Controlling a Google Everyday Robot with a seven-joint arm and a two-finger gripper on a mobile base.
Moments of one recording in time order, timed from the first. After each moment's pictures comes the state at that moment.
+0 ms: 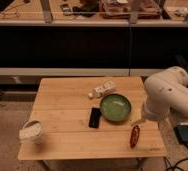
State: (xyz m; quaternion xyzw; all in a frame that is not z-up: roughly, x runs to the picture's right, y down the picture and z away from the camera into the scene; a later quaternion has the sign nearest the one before) arm 0.221 0.169 0.599 -0.27 -0.19 -0.66 0.68
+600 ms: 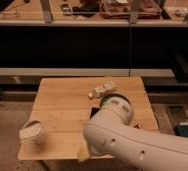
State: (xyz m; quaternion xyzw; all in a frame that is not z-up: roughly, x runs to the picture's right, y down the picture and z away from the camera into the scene) arm -0.027 0.228 0.535 -0.11 -0.29 -0.79 0.53
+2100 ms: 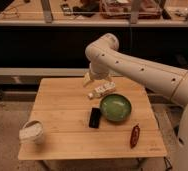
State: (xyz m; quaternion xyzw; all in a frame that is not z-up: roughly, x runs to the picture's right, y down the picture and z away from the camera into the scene) arm 0.077 -0.054 0.750 -0.12 -0.16 -0.74 0.65
